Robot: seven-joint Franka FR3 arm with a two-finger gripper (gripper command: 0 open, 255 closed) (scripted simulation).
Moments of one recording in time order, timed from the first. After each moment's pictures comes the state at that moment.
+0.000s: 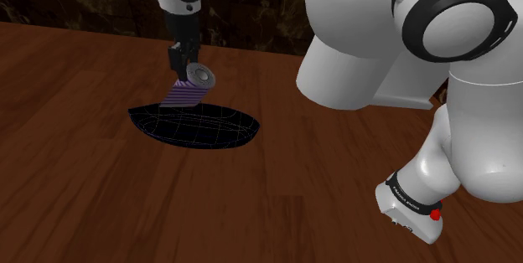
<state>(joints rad) 0.53 0.57 -0.03 -1.24 0.04 1.77 -0.23</state>
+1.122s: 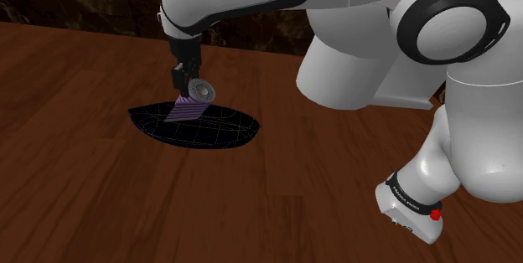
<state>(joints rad) 0.53 0.59 -0.03 -1.34 0.05 1.90 -0.23</state>
